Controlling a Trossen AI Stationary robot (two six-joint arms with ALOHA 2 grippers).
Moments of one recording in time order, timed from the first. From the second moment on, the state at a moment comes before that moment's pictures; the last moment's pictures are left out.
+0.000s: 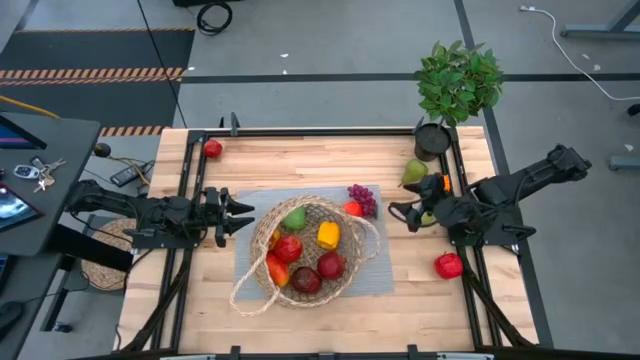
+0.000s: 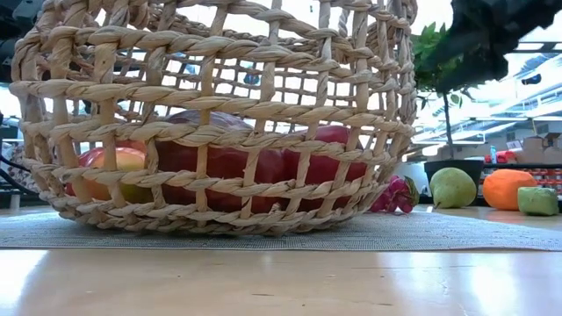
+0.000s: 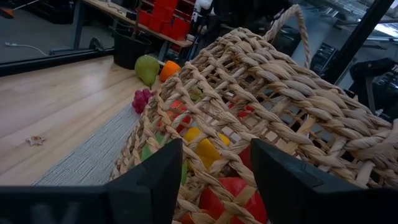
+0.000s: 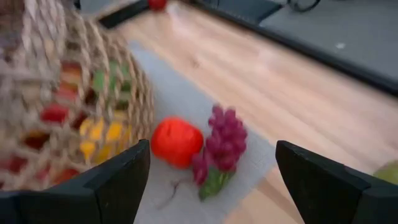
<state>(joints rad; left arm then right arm) -0.22 0.24 0.03 0.16 -0.35 -0.43 0.38 0.76 0.65 -0.66 0.76 0.82</state>
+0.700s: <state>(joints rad) -0.22 0.24 0.03 0.16 -0.35 -0.43 0.03 0.78 0.47 -0.57 0.67 0.99</state>
